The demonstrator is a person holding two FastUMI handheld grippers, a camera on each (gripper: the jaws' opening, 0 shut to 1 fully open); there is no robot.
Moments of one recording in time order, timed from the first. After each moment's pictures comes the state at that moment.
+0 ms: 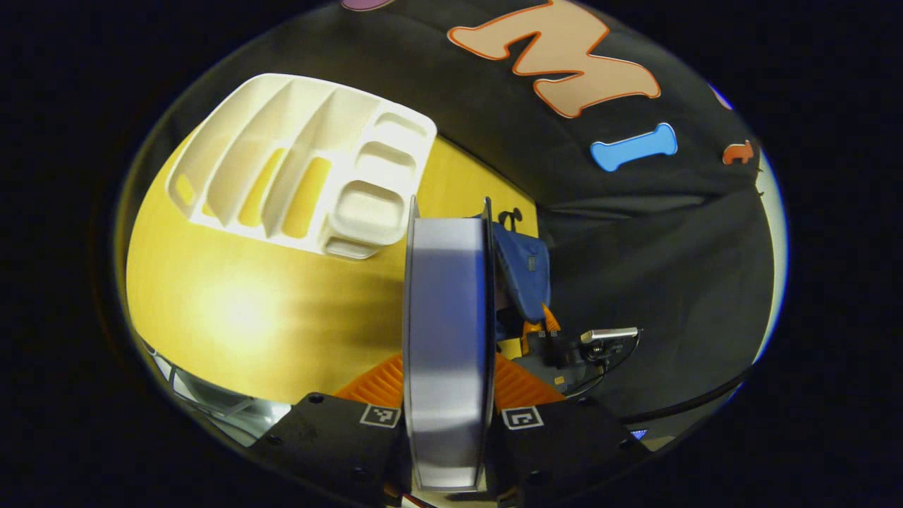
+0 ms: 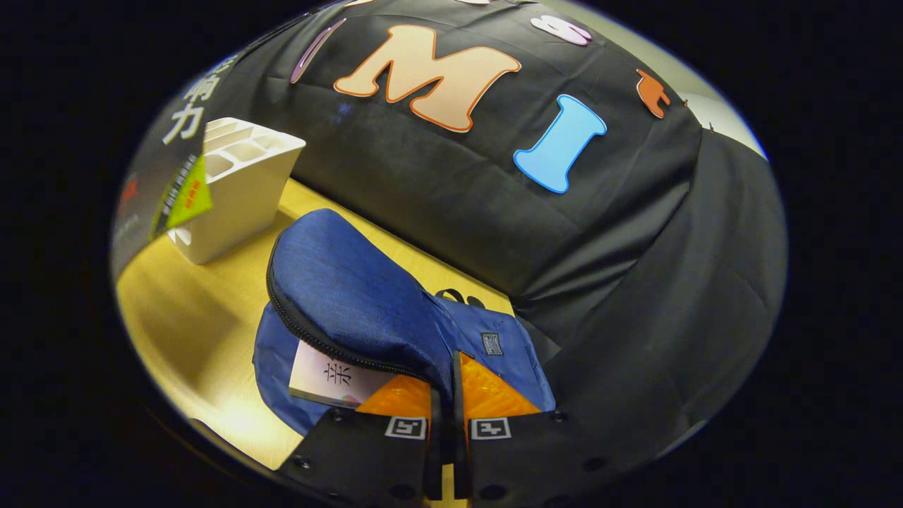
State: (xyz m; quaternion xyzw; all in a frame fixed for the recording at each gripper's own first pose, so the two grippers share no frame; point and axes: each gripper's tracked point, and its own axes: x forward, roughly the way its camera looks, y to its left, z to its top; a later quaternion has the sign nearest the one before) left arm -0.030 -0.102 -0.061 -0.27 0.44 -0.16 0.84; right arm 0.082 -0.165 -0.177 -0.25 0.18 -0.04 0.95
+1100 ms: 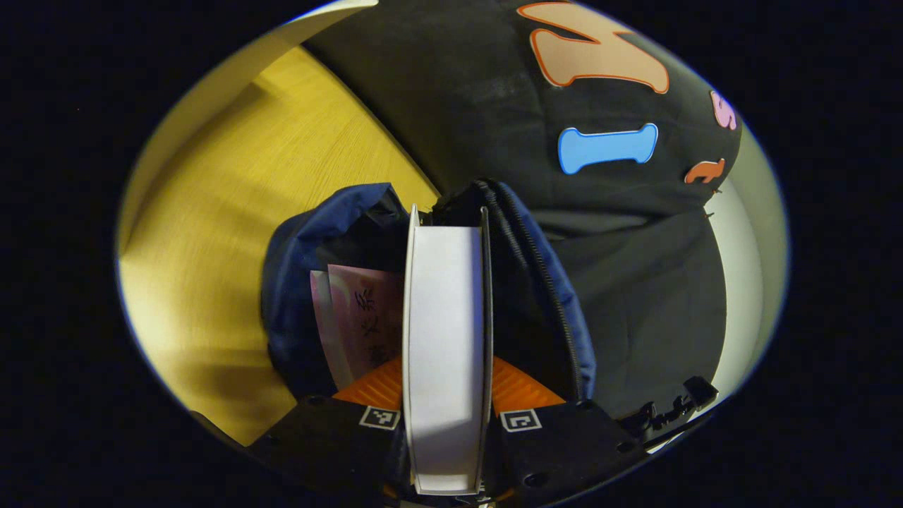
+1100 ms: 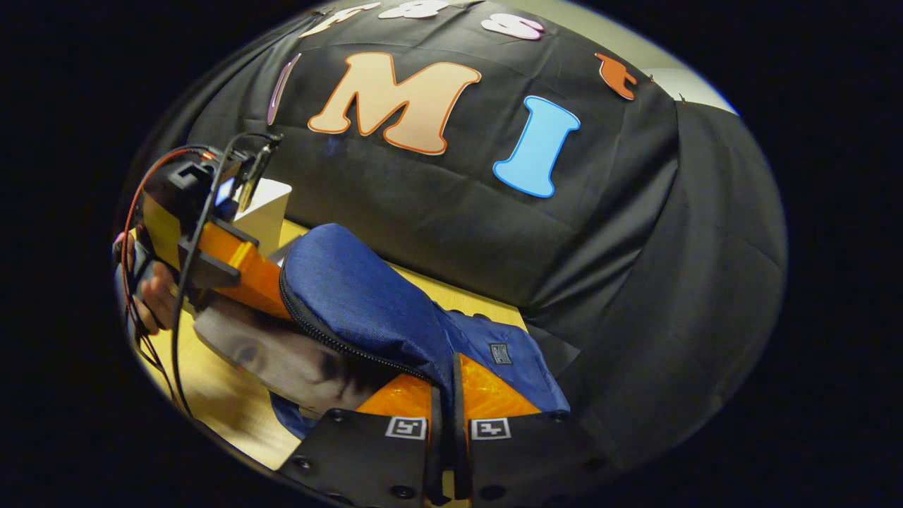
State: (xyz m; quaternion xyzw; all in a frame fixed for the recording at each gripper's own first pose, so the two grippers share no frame) left arm 0.103 -0.281 -0.192 -0.43 0.33 -0.31 0.78; right arm 0.087 -0.171 -0.153 -0.18 0.15 -0.01 0.97
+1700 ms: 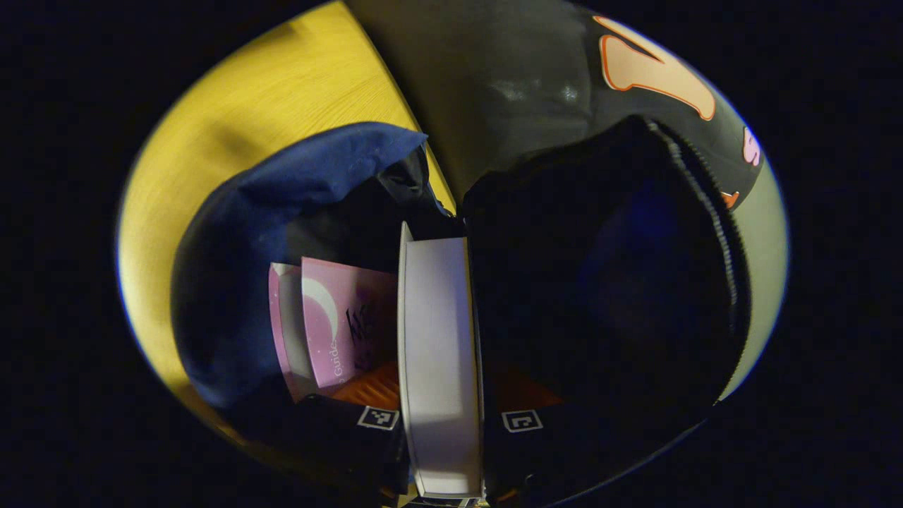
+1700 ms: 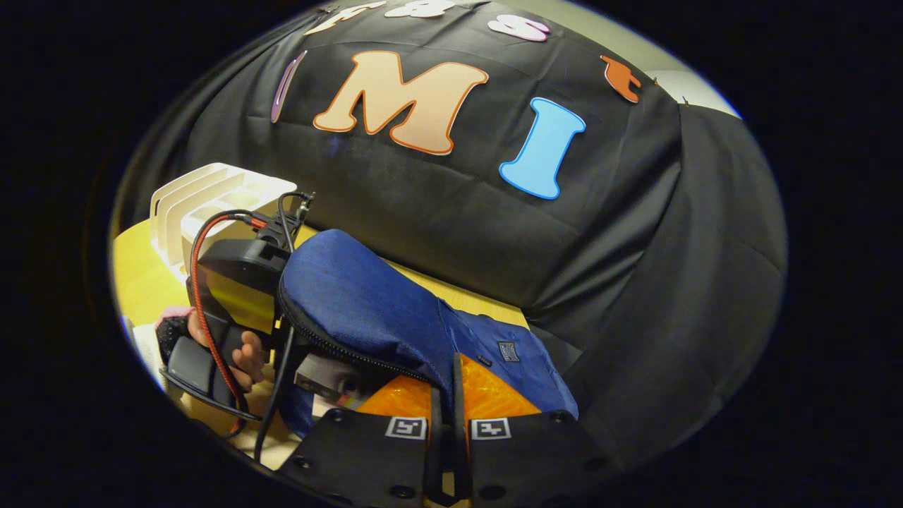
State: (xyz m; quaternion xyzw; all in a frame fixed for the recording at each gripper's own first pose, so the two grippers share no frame) left arm 0.154 -0.326 -0.232 -0.48 0.33 -0.31 0.75; right arm 0.087 -0.162 -0.156 -0.18 0.15 -0.02 0.97
